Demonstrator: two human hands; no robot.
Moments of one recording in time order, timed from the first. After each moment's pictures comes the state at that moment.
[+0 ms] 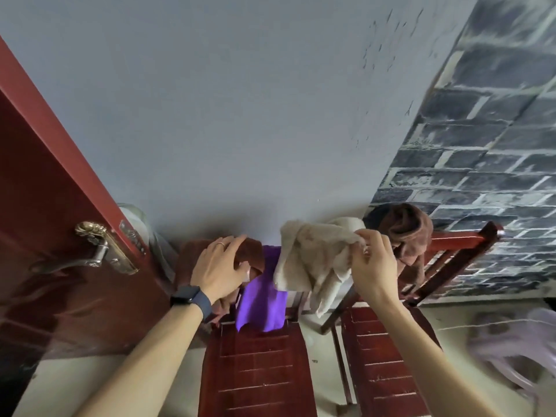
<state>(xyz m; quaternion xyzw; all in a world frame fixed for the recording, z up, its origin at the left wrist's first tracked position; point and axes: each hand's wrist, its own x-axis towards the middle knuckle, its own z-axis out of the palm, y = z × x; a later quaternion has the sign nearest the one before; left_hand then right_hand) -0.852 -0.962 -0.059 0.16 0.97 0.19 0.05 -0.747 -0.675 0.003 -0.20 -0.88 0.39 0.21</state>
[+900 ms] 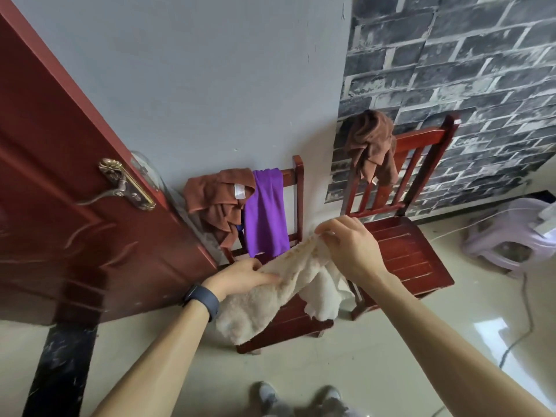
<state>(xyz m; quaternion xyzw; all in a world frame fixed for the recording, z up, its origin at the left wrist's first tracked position) -0.625 -0.977 -0.036 0.10 0.84 0.32 0.42 -0.540 -0.736 -0.021 -0.06 -0.94 0.28 0.17</state>
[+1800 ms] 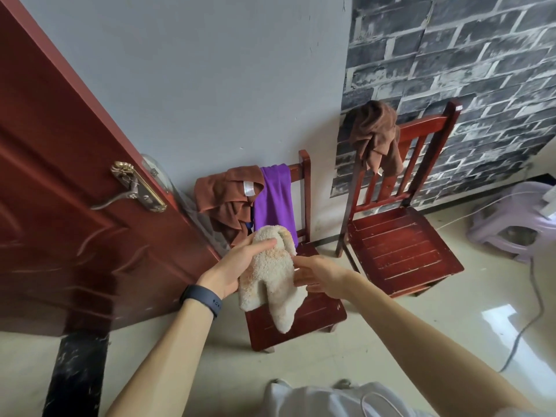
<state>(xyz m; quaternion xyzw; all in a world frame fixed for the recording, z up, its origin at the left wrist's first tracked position) -0.627 -1.001 -0.001 0.00 0.65 0.63 0.43 -0.554 -0.813 -0.078 -0.26 -0.61 0.69 -0.30</state>
